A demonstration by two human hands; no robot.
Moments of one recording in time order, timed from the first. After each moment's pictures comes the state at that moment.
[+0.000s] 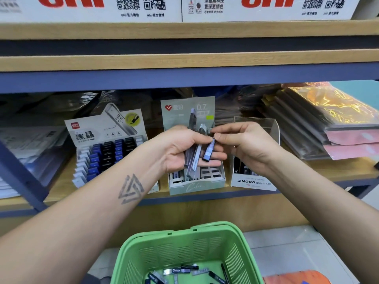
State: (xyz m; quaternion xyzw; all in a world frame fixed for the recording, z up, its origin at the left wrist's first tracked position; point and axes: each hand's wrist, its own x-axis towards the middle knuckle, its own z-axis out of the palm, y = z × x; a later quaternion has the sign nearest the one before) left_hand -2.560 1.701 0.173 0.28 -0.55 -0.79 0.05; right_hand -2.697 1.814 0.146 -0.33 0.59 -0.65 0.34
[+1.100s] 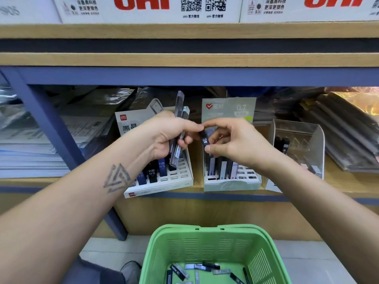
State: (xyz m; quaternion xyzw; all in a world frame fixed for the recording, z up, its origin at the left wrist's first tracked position) left_hand -2.486 1.635 0.185 0.35 -0.62 -0.68 0.19; right_hand -2.627 1.759 0.160 -0.55 0.68 -0.44 0.22
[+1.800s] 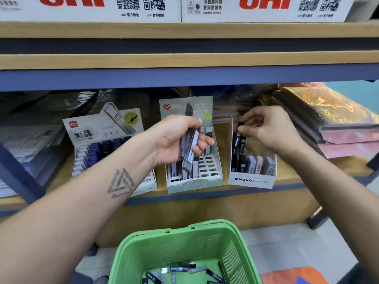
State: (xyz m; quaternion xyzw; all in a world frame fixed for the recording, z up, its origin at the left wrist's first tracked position) left_hand -2.552 1.691 0.186 0.28 -0.56 -0.78 0.08; right_hand -2.743 1.831 0.157 -0.43 0.79 -0.43 -0.02
